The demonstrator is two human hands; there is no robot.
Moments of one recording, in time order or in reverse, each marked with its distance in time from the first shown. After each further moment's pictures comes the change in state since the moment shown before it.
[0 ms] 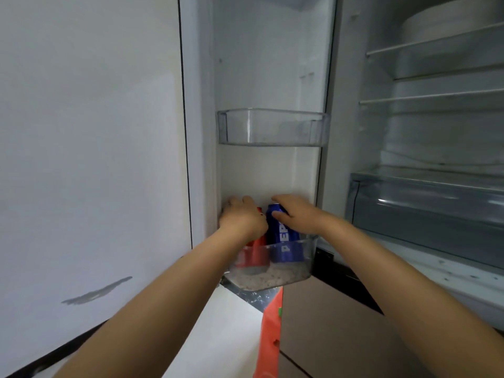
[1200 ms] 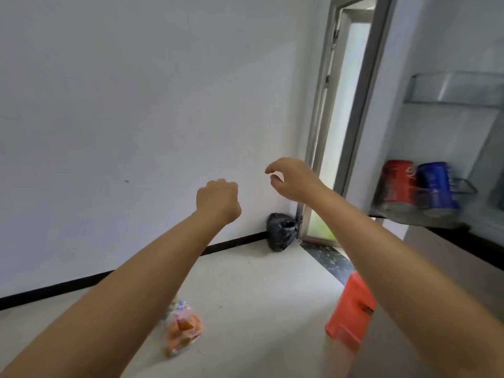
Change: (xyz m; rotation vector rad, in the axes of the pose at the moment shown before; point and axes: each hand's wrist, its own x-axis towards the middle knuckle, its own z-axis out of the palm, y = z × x) left_hand -0.208 -0.284 -0.086 0.370 0.220 -0.242; right_hand -0.067 -0.310 0.097 0.057 0.152 -0.437
